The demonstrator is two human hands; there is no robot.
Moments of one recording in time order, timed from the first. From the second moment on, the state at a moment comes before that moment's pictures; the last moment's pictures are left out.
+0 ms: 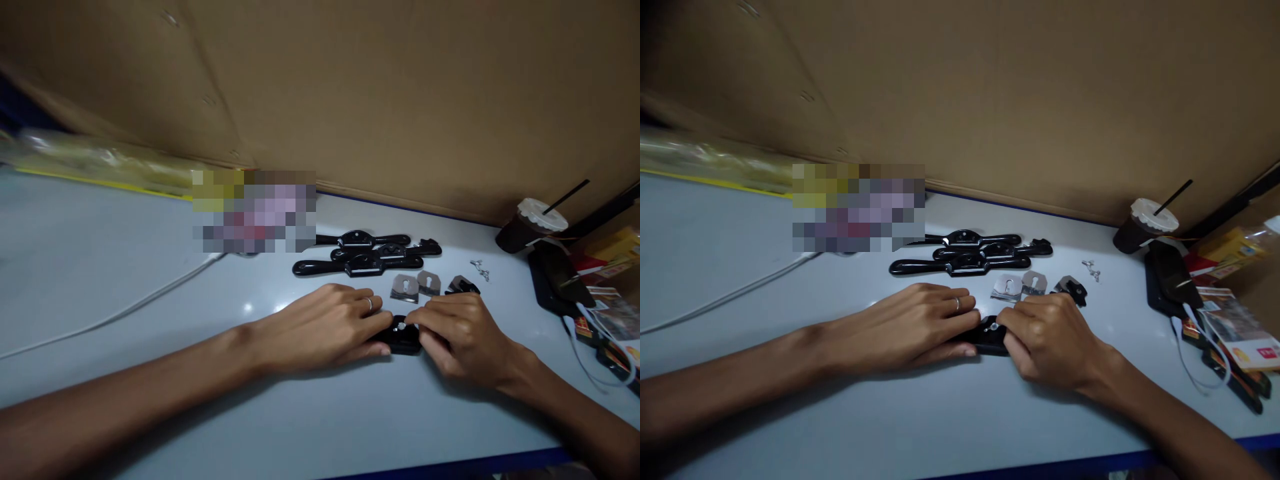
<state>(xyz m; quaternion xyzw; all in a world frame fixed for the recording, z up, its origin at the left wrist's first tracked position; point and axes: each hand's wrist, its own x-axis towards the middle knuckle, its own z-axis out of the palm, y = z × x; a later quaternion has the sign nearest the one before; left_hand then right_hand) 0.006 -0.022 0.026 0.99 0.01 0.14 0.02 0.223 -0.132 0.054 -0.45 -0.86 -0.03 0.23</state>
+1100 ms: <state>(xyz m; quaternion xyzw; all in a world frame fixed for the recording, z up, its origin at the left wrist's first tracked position) 0.005 -0.028 0.032 0.99 0.02 0.13 0.10 0.206 -0.137 0.049 -0.49 -0.86 -0.10 0.11</state>
